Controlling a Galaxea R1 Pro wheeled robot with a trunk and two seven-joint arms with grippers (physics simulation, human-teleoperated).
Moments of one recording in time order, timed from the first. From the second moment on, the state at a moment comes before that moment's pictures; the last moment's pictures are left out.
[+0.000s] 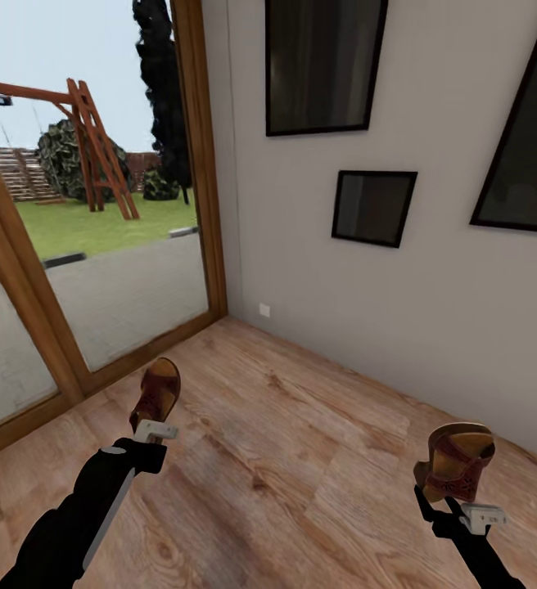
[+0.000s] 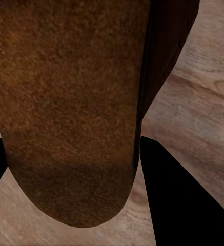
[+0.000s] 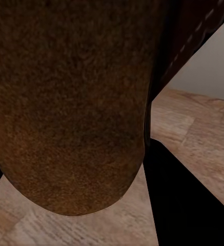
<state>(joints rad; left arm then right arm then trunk) -0.35 0.14 -0.12 -1.36 -0.05 0.86 0.00 -0.48 -0.29 -0.17 -0.05 -0.38 -0.82 0.58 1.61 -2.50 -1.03</state>
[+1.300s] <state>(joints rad) -0.35 0.14 -0.12 -1.36 -0.05 0.86 0.00 -0.48 -0.29 -0.17 -0.05 -0.38 -0.82 0.58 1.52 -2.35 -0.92</state>
